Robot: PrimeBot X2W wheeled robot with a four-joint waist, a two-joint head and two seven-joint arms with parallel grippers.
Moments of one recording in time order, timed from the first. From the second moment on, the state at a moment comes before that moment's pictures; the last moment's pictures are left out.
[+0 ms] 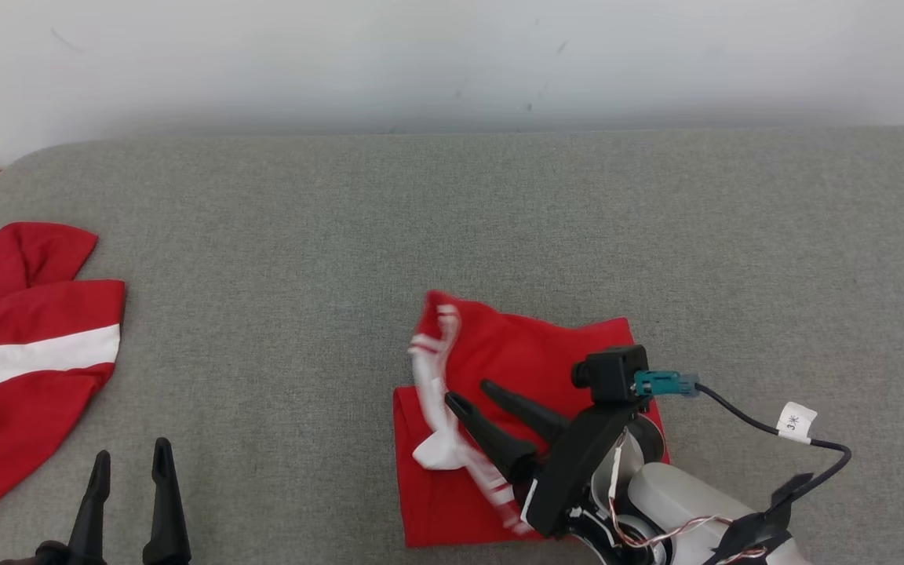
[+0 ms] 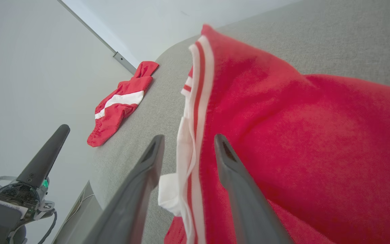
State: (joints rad) left arm -0.05 0.05 0.12 0.04 -0.27 -0.04 -0.26; right arm -0.61 -0.29 1.10 0.37 1.11 0.13 -0.04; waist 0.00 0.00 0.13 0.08
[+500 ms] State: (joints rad) left arm -0.04 0.05 0.12 0.03 -0.27 -0.03 -0.26; right arm -0.65 -0.39 1.03 0.33 1.10 0.13 -0.19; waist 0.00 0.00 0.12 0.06
